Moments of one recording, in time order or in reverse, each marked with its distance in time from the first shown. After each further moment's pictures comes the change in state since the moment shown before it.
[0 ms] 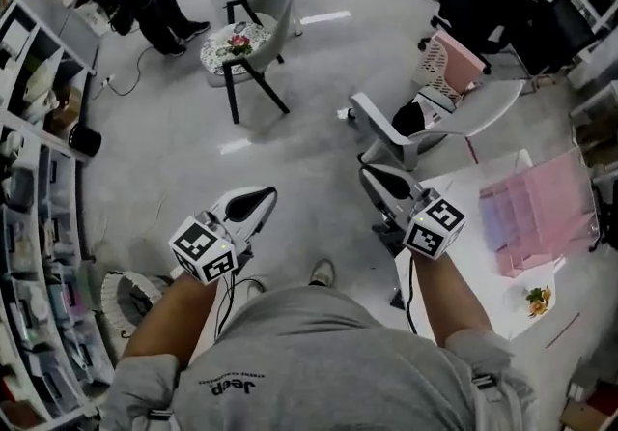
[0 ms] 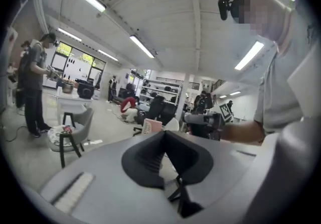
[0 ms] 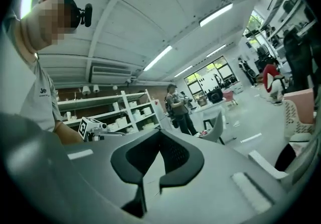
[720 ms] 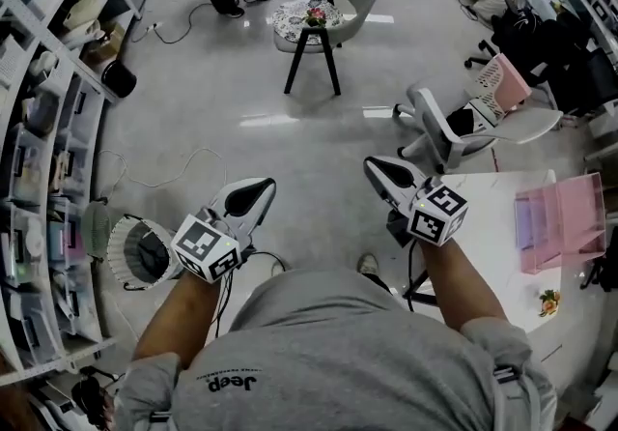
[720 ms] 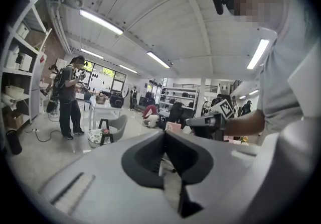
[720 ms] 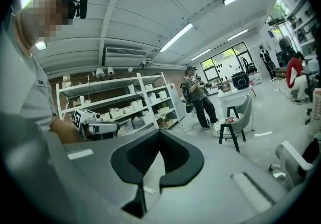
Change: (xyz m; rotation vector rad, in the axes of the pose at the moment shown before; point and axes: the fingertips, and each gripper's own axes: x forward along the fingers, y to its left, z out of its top) left arm -0.261 0.033 -0.027 0.000 -0.091 0.258; right arm 0.123 0.196 -0.083 -0.070 0.202 0.155
